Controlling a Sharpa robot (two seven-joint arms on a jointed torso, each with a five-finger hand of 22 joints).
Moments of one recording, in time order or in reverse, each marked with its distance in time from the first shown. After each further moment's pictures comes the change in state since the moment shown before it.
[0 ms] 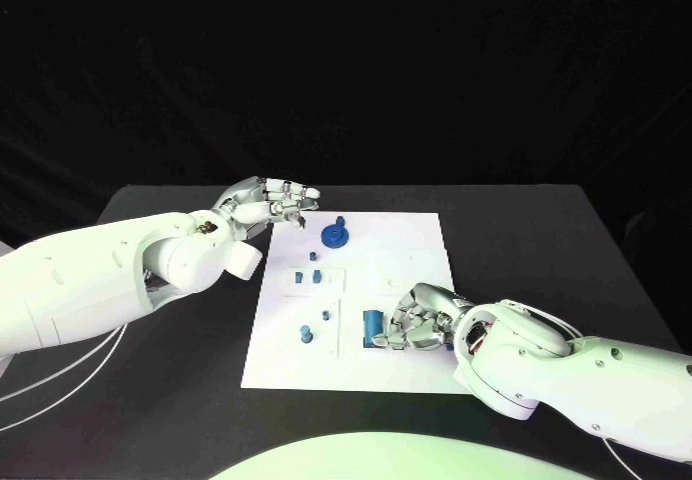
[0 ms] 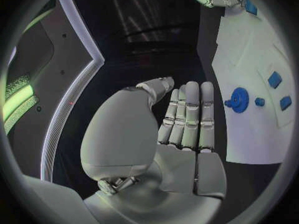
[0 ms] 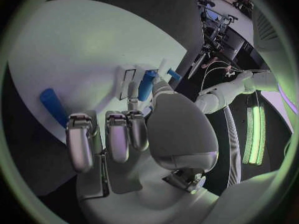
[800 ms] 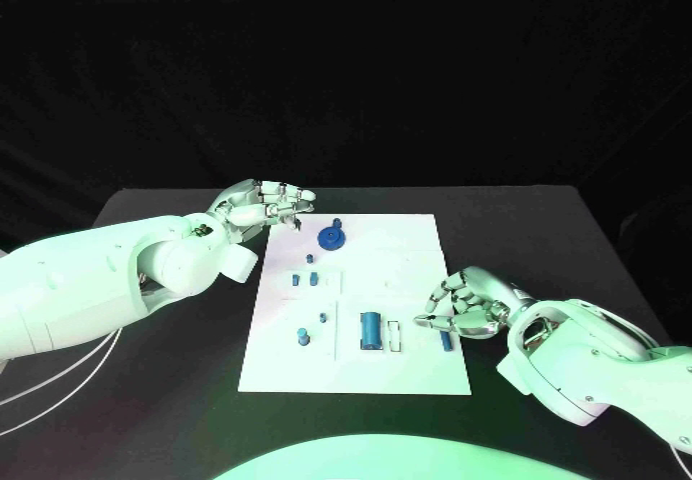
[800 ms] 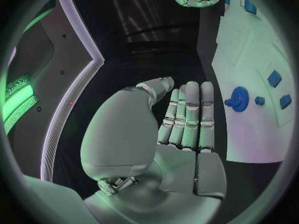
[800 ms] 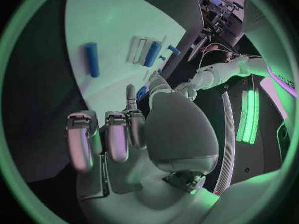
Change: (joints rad) left arm 0.000 -0.005 0.000 0.001 0.000 -0.001 -0.001; left_hand -0.005 0.005 -0.001 0.010 0.000 0.000 0.000 0.005 0.000 0.000 0.000 0.006 -0.002 0.000 0.000 0.000 -0.001 0.000 0.004 0.004 -0.004 -0.004; right arm 0.034 -0.232 0.004 0.108 0.060 -0.130 0.135; right_hand 0.051 -0.064 0.000 0.000 0.010 -0.072 0.040 -0.044 -0.028 0.003 0.018 -0.032 0.000 -0.002 0.009 0.000 0.000 0.000 0.000 0.011 0.000 0.001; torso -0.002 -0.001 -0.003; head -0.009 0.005
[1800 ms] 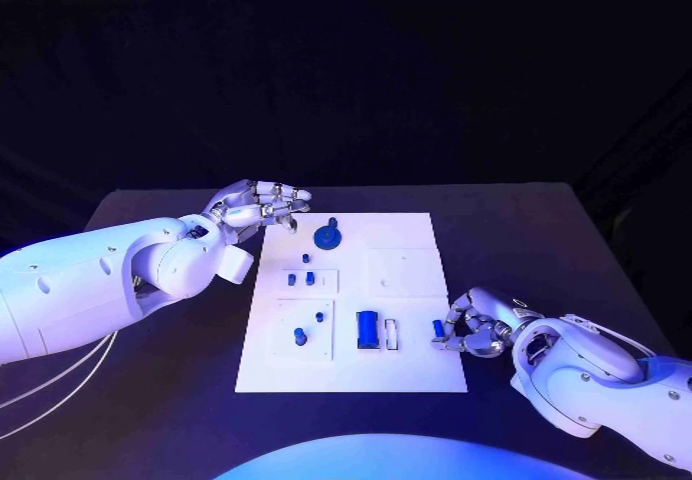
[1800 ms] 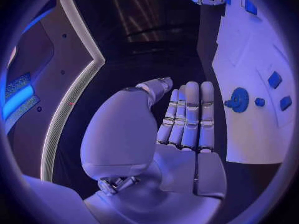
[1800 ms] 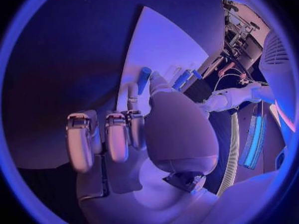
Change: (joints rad) left arm 0.000 0.004 -0.002 0.000 0.001 0.001 0.005; left_hand -0.008 -0.003 -0.004 0.004 0.000 -0.004 -0.004 0.000 -0.001 -0.004 -0.004 0.005 -0.001 0.000 0.000 0.000 0.000 0.000 0.000 0.000 -0.008 -0.004; right arm -0.088 0.002 0.002 -0.068 -0.230 0.073 -0.107; right_hand 0.003 -0.003 -0.017 0.003 -0.032 0.038 -0.016 0.028 0.021 0.000 0.000 0.022 0.000 0.000 0.007 0.008 0.000 0.000 0.000 0.000 0.000 0.000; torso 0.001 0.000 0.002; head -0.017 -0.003
